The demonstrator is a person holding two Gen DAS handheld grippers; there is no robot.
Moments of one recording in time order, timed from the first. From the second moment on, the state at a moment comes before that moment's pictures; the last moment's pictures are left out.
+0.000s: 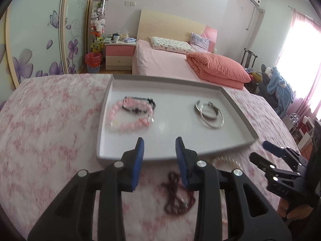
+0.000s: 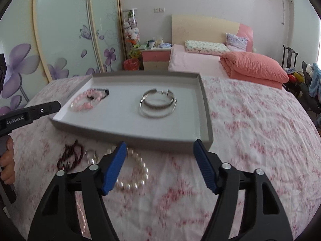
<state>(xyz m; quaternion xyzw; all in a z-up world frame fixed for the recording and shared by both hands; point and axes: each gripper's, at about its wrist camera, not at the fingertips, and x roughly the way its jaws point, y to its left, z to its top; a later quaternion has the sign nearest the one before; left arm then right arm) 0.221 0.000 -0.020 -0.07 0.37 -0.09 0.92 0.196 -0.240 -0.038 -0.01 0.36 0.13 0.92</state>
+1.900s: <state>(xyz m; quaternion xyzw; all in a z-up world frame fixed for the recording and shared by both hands) 0.139 -0.076 -0.071 0.10 0.44 -0.19 0.87 0.127 -0.279 -0.072 0.02 0.43 0.06 0.90</state>
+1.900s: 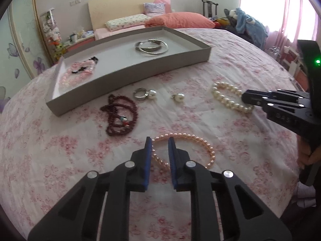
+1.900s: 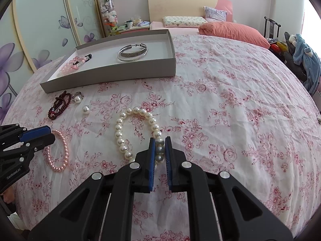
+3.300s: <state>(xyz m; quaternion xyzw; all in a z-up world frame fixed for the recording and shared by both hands) 0.116 -0.023 -0.036 0.00 0.39 -0.19 0.90 0.121 -0.265 -0.033 0.07 0.36 0.13 0.92</state>
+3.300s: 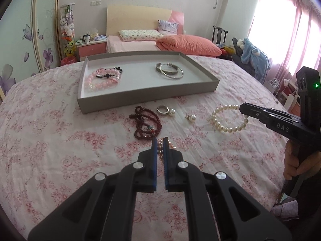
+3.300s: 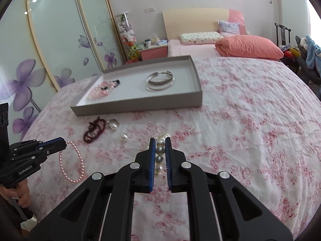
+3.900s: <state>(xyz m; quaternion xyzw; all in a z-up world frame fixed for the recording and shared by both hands) 0.110 0.003 -0.016 -0.03 0.36 -0.16 0.92 0.118 -0.251 -0.011 0.08 0.31 0.17 0.93</state>
